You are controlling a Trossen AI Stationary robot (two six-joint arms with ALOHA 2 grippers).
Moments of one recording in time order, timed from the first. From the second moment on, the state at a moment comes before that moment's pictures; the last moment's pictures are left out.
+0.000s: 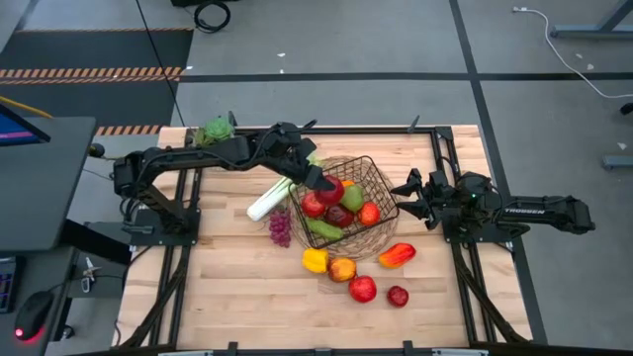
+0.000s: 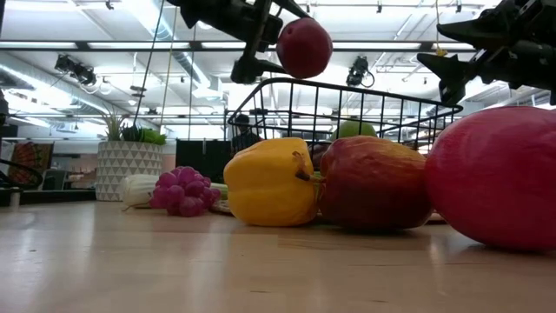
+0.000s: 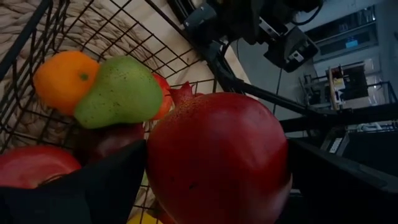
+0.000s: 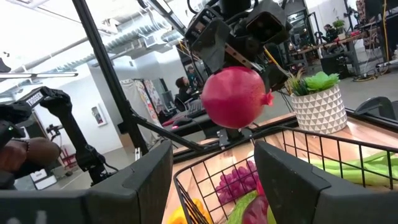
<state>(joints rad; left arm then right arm) 0.26 1.58 1.30 -0.23 0.42 -0.85 -0.22 0.29 0.01 0.50 -0.28 0.40</state>
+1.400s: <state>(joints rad) 0.09 1.71 1.30 -0.45 -0.11 -0.06 -0.22 0.29 0.01 0.50 -0.28 0.40</state>
